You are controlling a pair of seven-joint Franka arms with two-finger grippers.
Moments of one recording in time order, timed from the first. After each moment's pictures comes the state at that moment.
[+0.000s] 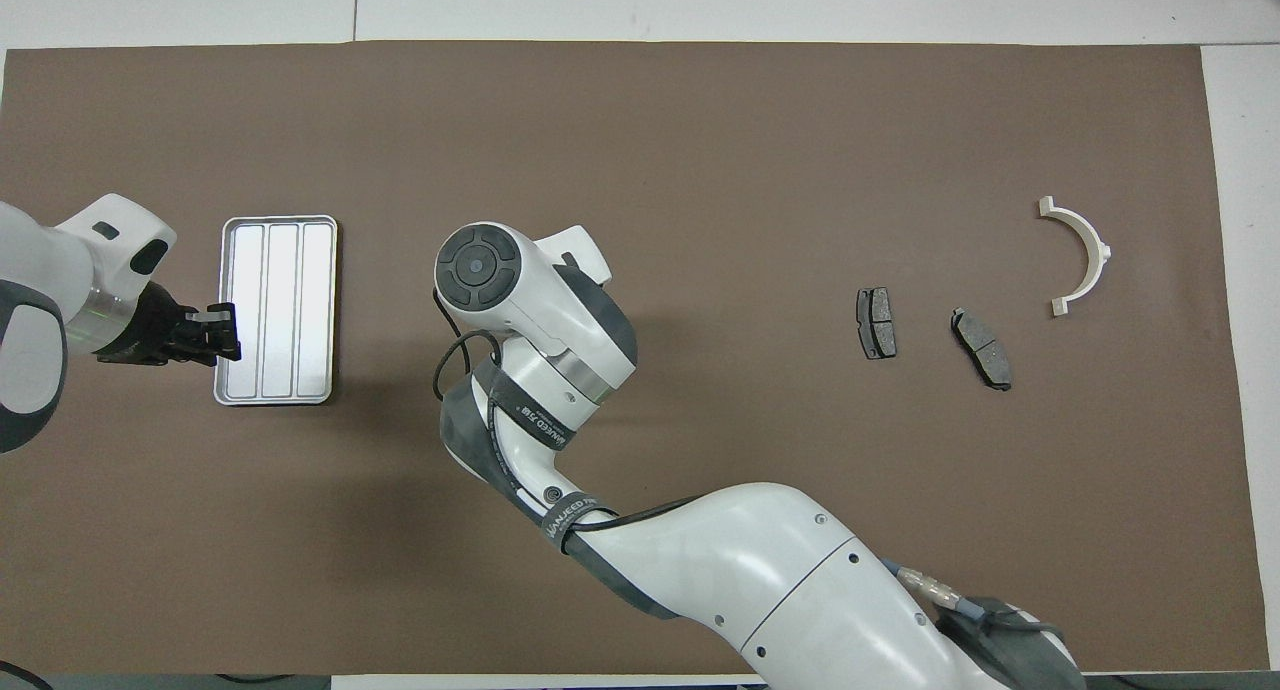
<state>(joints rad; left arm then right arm) -0.02 0.02 0.01 -2.03 -0.04 1.91 -0.16 0.72 0.89 0.00 -1.07 -0.07 1.96 1.03</state>
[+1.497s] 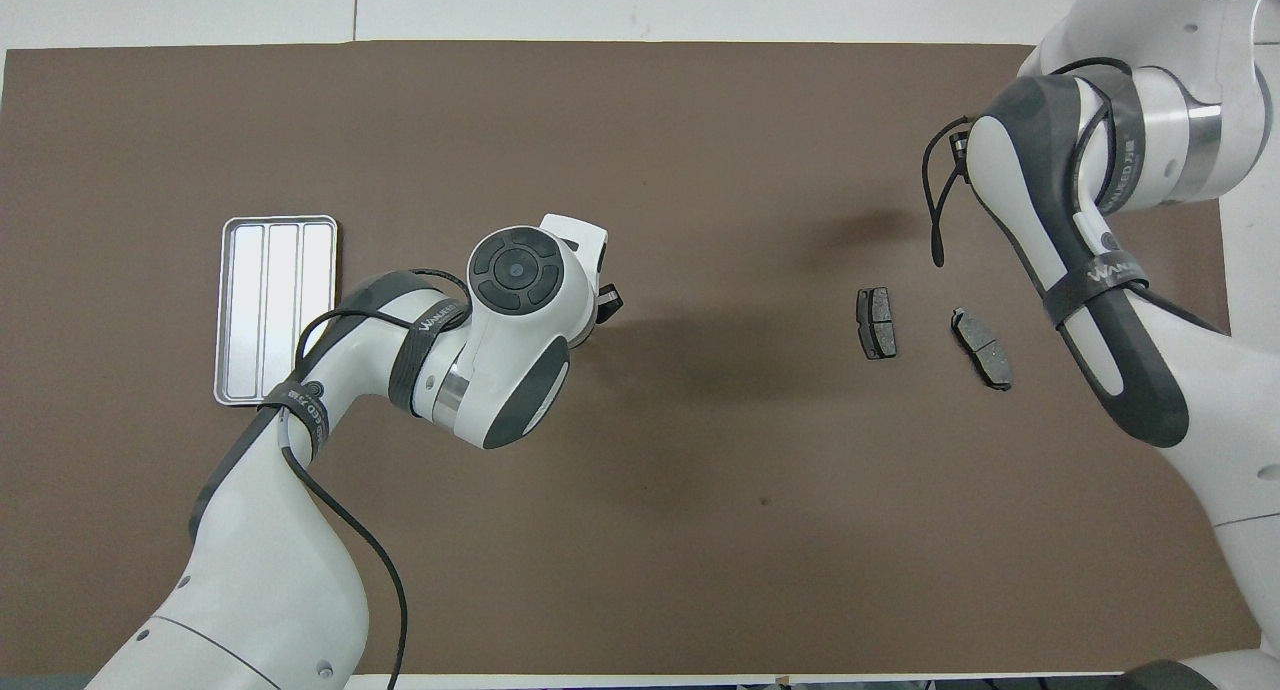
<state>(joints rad) -0.60 0.40 0.01 -1.85 -0.04 2.29 -0.98 0.03 0.62 -0.01 -1.31 -0.11 1.91 -0.06</state>
